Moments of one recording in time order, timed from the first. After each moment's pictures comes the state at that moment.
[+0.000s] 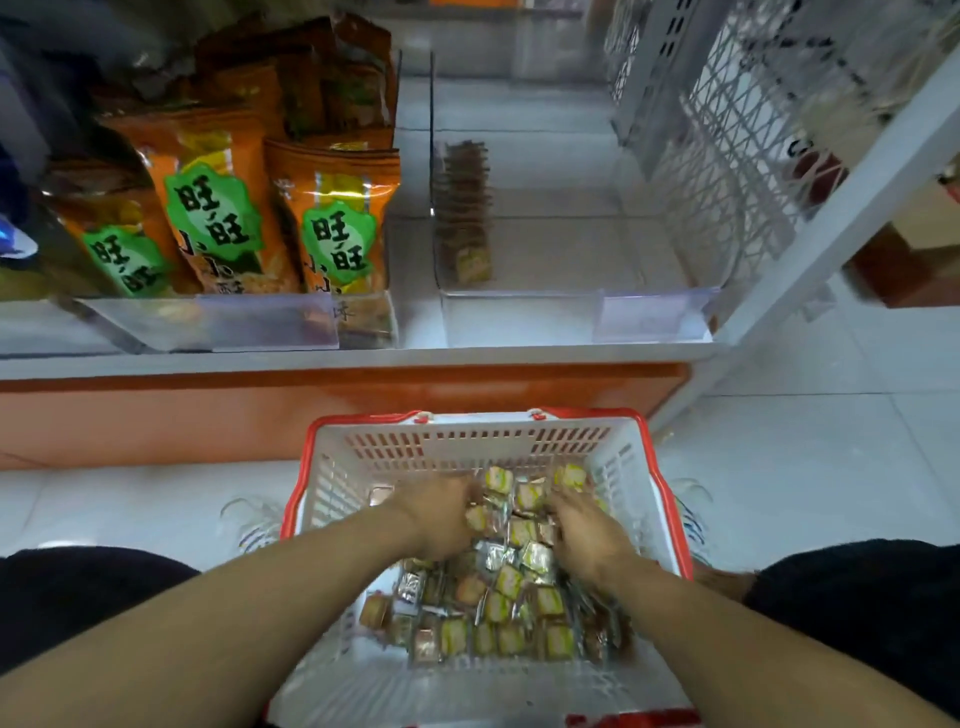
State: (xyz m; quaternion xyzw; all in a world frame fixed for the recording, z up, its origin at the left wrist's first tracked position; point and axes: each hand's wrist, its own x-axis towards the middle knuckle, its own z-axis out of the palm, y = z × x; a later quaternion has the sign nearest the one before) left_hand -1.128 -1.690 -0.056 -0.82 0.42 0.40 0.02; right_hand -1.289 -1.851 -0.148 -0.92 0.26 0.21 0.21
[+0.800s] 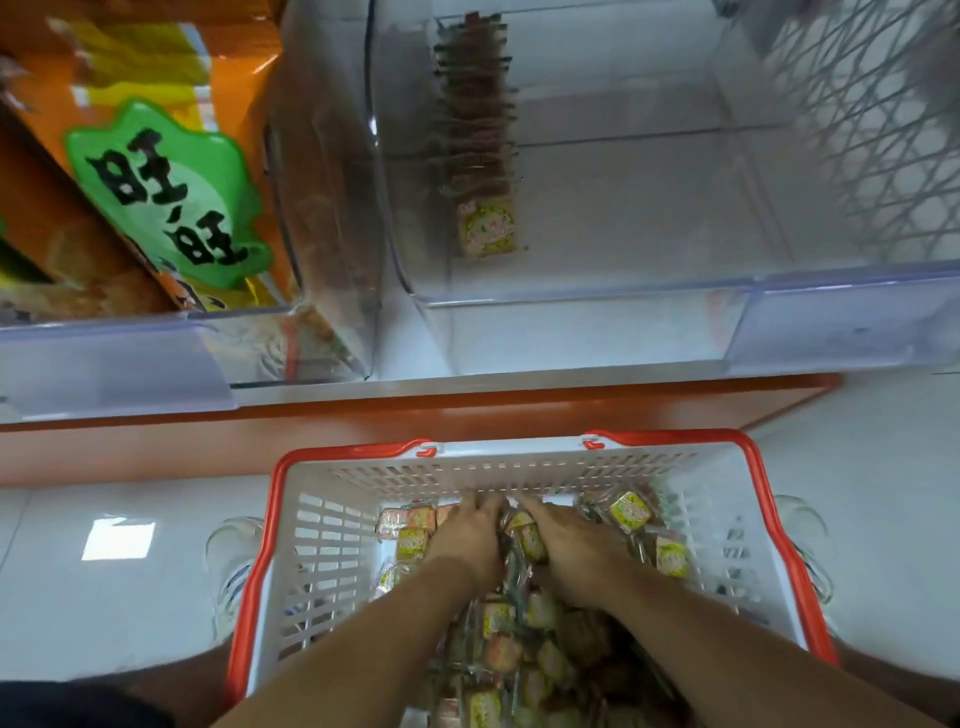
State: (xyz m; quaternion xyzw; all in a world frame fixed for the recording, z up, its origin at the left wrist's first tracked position) left_hand -1.110 -1.723 -0.239 -0.86 0.30 0.41 -0.02; right_hand -1.214 -1.851 -0.239 -0.90 0.16 0.29 0.27
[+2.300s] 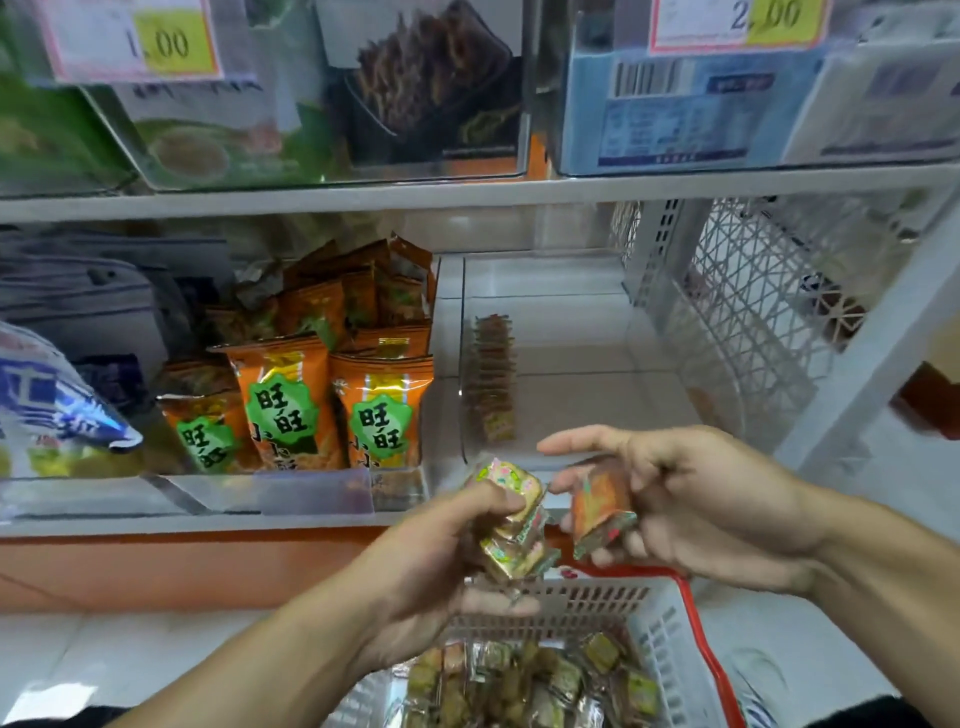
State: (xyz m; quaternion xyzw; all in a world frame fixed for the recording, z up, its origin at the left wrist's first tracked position) left_hand -1.092 -1.705 0.098 -0.51 0.07 0.57 -0.64; right_hand -1.207 -1.896 0.169 -0.52 0.19 0.15 0.82
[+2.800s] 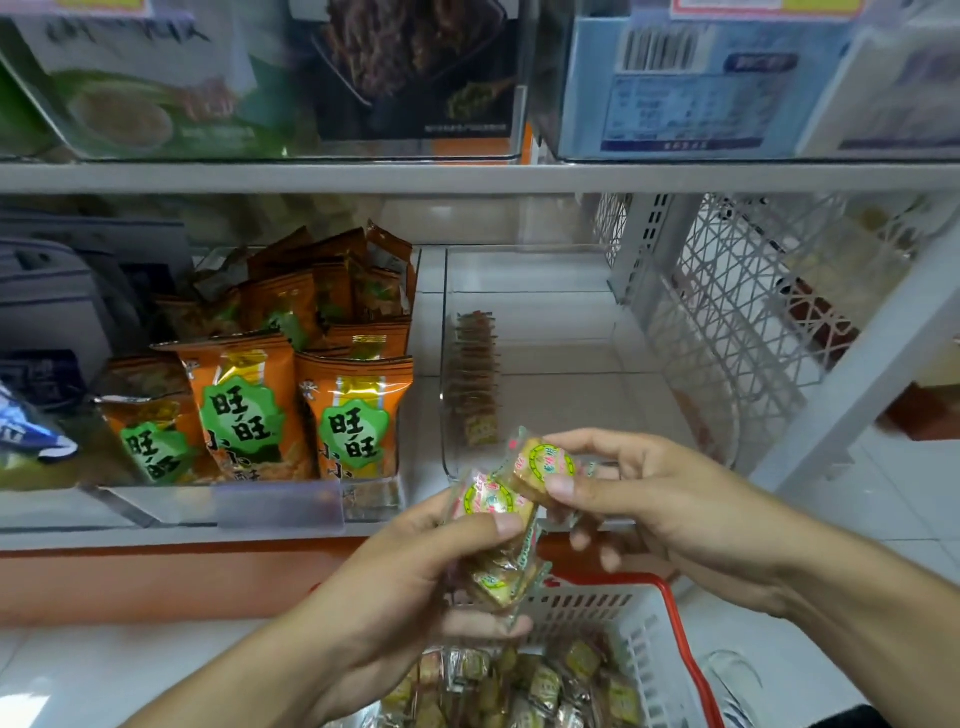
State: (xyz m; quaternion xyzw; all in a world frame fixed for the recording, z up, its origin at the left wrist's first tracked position) left_hand -1.095 -1.705 0.103 -0.52 0.11 0.54 -0.65; right_hand -1.199 -1.896 0.153 -0.65 0.19 0.08 0.73
